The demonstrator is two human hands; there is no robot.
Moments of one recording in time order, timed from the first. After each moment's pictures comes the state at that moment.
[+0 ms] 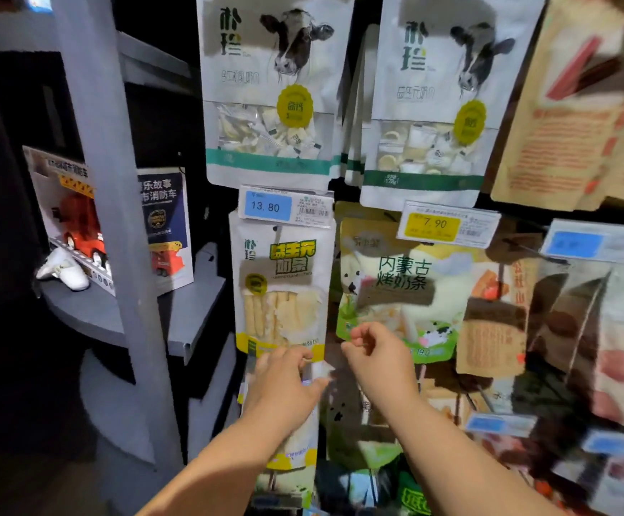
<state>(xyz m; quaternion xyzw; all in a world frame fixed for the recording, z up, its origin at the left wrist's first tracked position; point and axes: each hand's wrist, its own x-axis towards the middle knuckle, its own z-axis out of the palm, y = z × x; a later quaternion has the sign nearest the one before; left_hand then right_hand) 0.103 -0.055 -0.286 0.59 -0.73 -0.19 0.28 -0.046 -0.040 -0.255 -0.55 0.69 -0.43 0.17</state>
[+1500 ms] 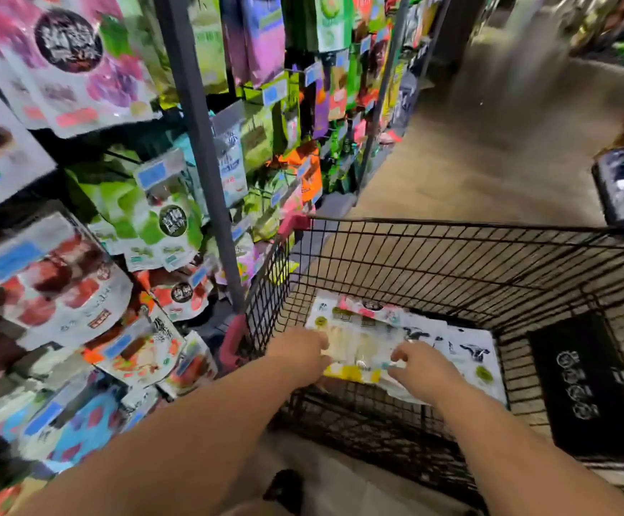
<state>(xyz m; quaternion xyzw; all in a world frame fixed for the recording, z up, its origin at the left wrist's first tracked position) -0.580 0.394 -0.468 -0.02 -0.97 -0.14 -0.22 -0.607 0.617 -0.469 -0.04 0.96 -0.11 0.26</state>
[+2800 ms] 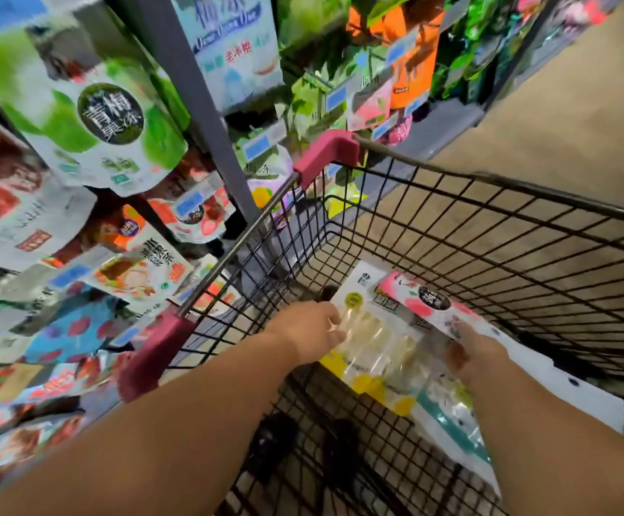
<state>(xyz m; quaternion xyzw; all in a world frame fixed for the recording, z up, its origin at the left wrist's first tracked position) -0.722 0.401 -0.598 0.19 -0.88 -0.27 -0.33 -0.847 0.646 -0.704 0.44 0.65 -0.55 0.29</state>
